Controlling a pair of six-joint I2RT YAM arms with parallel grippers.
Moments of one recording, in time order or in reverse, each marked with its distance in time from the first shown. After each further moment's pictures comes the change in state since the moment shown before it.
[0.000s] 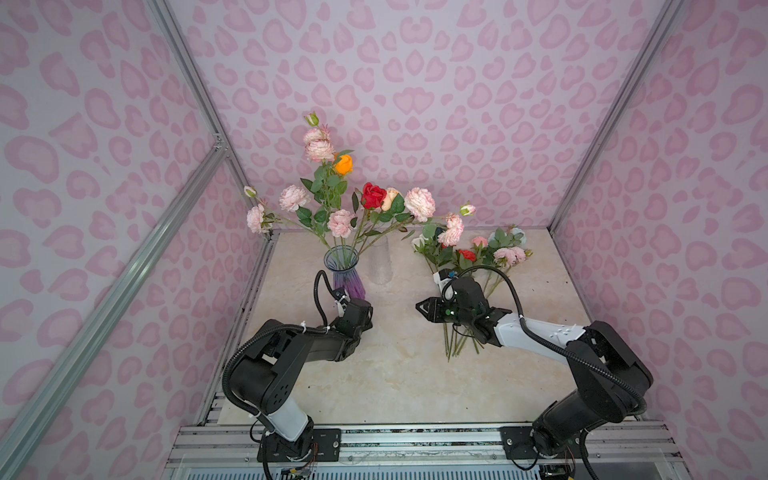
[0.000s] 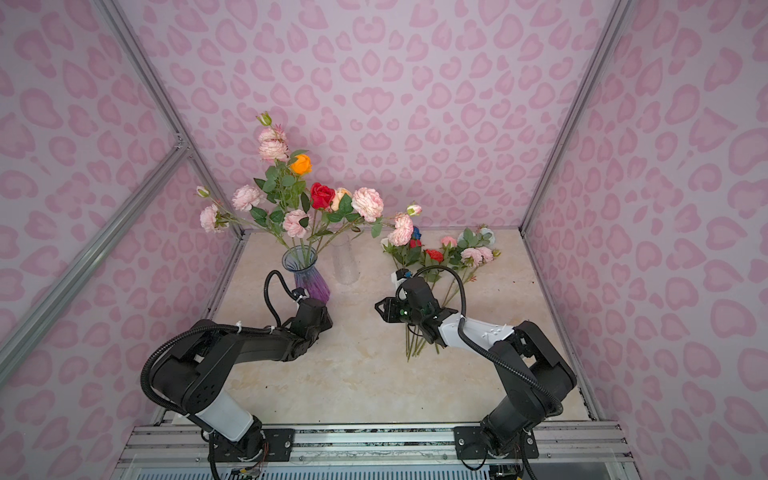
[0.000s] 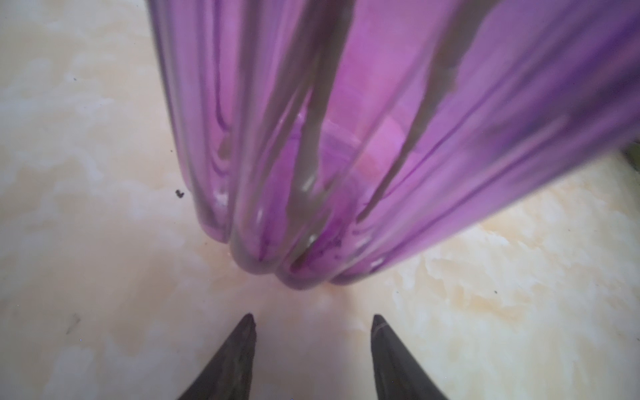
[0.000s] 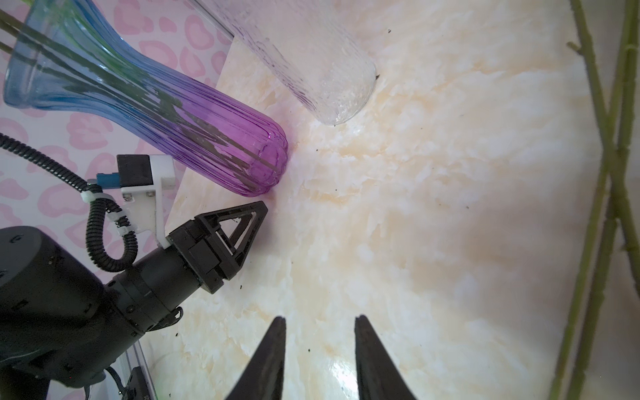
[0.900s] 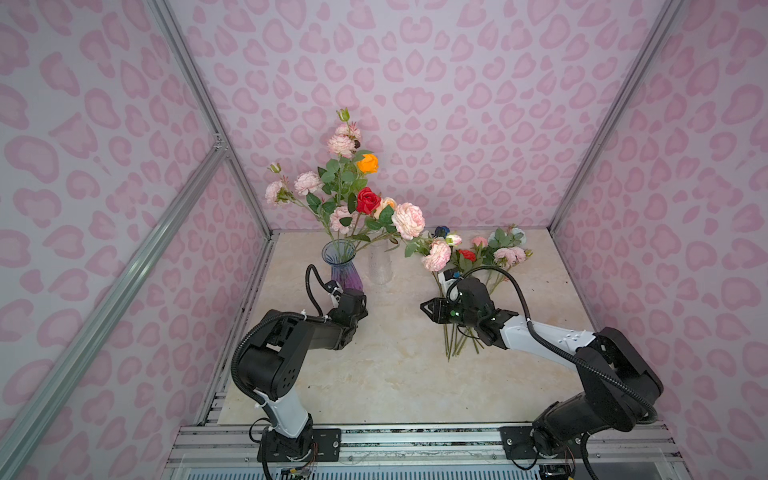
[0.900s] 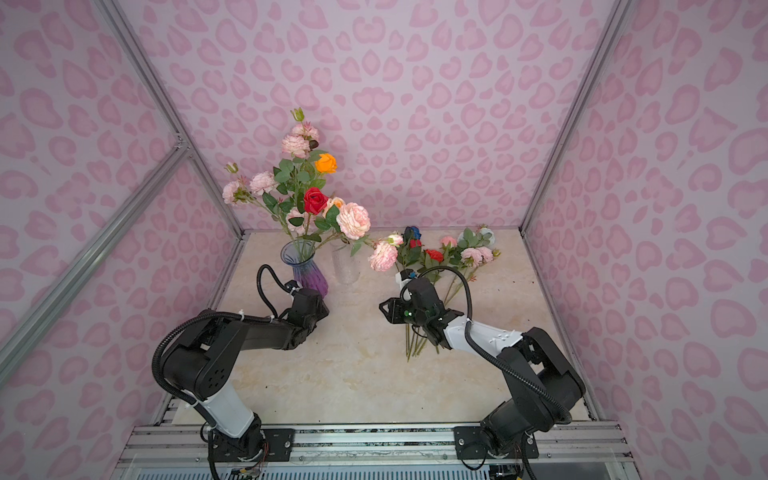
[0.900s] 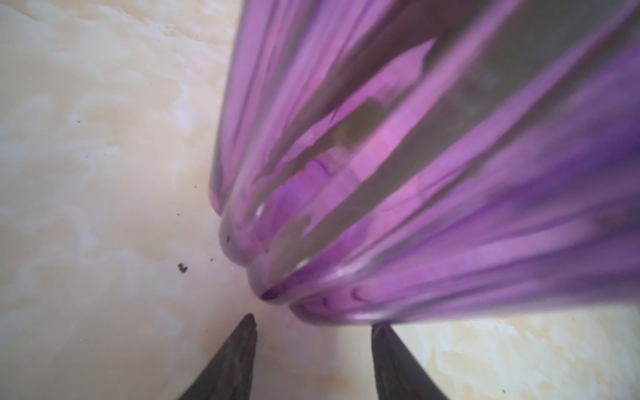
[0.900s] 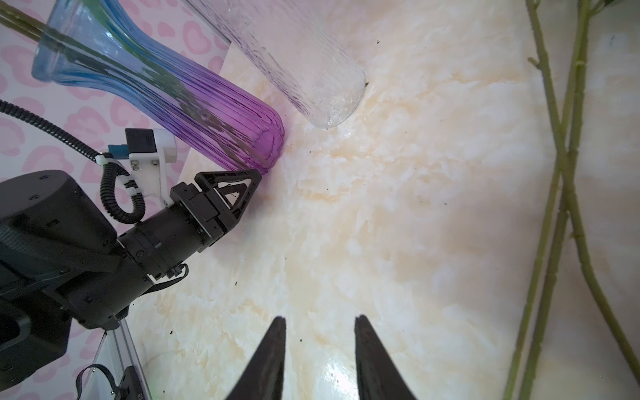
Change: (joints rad) left arm 0.097 0.077 0.071 0.048 0.039 -0.044; right arm -0.018 -0.058 -0.031 -0.020 0.011 -0.022
